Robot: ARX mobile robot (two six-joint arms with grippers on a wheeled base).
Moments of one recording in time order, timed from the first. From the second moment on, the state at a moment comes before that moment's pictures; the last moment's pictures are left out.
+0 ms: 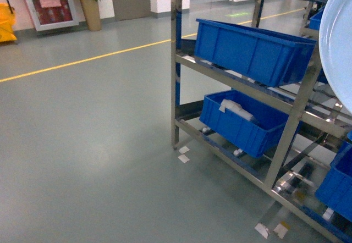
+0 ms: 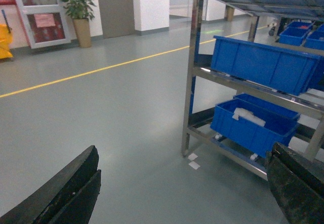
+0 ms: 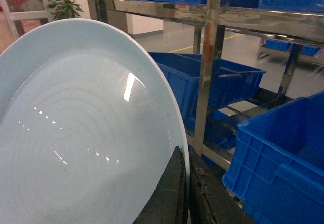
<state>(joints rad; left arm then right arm) 0.00 0.01 0.01 0.00 0.00 0.00 -0.11 0.80 0.30 0.52 -0.16 0.03</state>
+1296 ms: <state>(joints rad) 0.00 0.01 0.01 0.00 0.00 0.00 -0.11 0.79 0.30 0.52 -0.16 0.03</state>
